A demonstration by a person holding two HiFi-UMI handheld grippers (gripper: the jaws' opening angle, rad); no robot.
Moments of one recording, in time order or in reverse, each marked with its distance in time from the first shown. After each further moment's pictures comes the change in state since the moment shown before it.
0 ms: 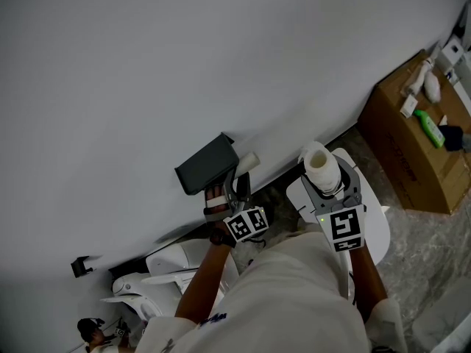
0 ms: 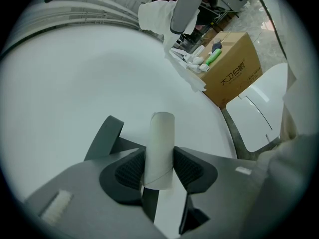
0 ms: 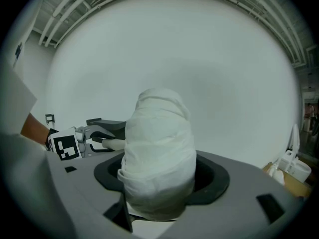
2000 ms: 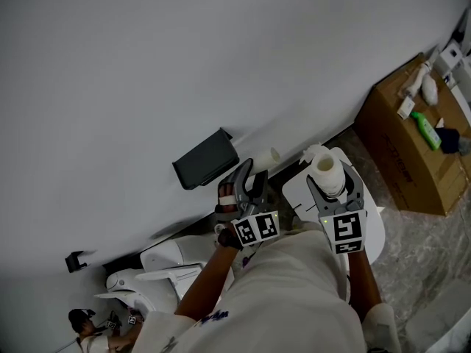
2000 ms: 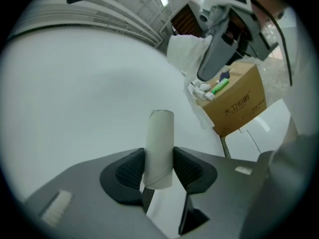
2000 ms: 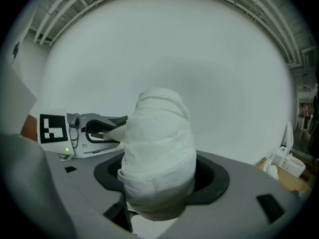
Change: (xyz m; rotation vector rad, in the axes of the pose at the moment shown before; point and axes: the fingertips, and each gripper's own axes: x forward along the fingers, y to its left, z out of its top) left arm -0.028 0.005 0.074 -0.199 -0.185 -0.022; right arm -0.020 -0.010 -0.020 0.018 0.033 -0.045
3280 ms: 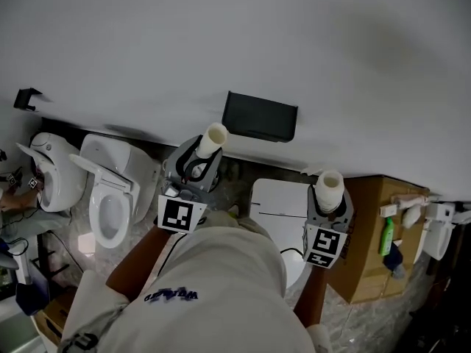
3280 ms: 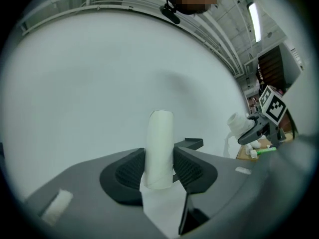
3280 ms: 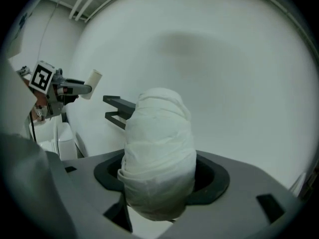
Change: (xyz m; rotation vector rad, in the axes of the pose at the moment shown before) left arm -0.159 0.116 -0.106 -0.864 -0.111 0.424; right arm 0.047 0.041 0.017 -0.360 0.077 0.179
